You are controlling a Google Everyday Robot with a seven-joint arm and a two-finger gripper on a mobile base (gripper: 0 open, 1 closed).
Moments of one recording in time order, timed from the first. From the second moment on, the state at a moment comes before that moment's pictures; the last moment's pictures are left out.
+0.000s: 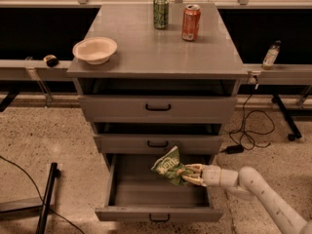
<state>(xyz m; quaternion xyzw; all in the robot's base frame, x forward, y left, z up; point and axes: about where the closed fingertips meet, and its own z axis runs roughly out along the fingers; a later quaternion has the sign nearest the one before) 0.594 -0.147 0.369 -0.48 0.60 0.33 0.55</state>
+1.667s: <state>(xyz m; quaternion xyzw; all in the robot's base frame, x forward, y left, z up) 0.535 -0.166 0.646 -0.60 0.55 0.17 0.55</state>
